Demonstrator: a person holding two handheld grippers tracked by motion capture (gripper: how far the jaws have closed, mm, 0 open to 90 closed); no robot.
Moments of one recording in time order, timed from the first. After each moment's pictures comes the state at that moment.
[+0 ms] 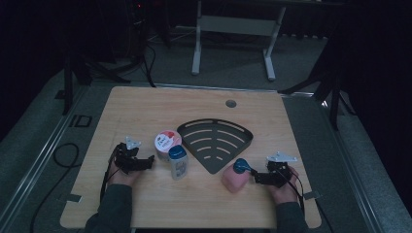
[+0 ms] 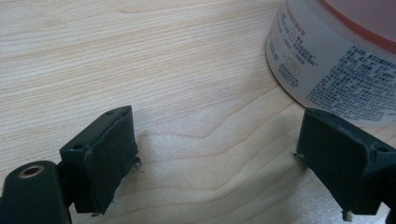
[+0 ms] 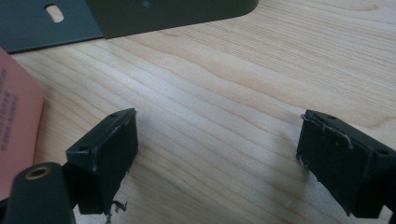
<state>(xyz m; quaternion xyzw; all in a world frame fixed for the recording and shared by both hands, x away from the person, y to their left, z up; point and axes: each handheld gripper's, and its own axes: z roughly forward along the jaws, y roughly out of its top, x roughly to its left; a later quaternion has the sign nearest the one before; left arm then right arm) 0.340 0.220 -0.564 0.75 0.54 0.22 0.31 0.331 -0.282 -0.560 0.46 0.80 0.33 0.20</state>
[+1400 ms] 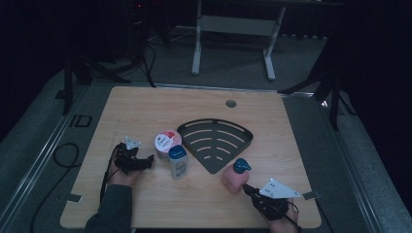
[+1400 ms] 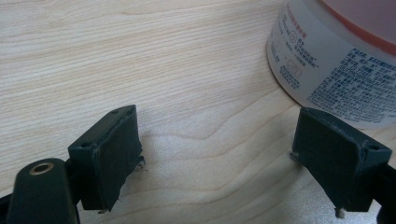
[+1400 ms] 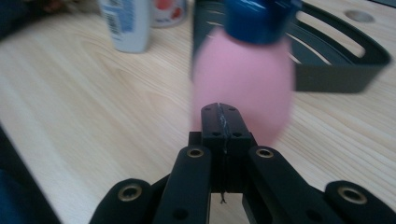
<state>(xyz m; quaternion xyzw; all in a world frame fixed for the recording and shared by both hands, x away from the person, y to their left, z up) 0.340 0.221 -0.563 0.75 0.54 0.22 0.32 0.217 -0.233 -0.501 0.33 0.81 0.43 0.20</state>
